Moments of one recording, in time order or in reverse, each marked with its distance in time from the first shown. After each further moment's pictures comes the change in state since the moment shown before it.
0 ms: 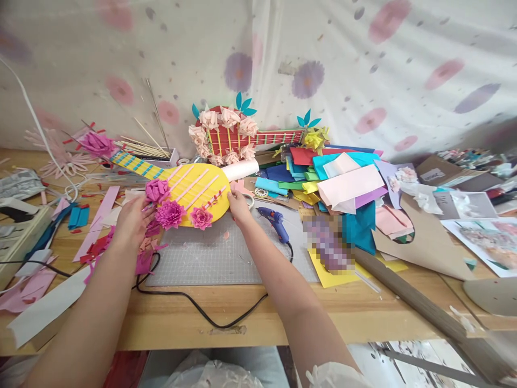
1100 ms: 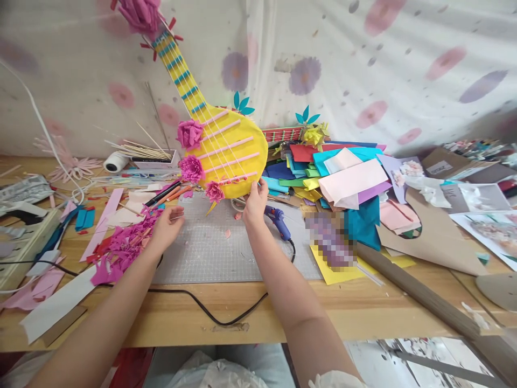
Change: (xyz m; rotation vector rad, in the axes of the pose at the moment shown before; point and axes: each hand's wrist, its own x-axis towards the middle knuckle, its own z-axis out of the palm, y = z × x) left_hand -0.001 -0.070 -0.006 0.624 -0.331 0.350; right_hand -0.018 -0.023 -0.016 0.441 0.310 -0.382
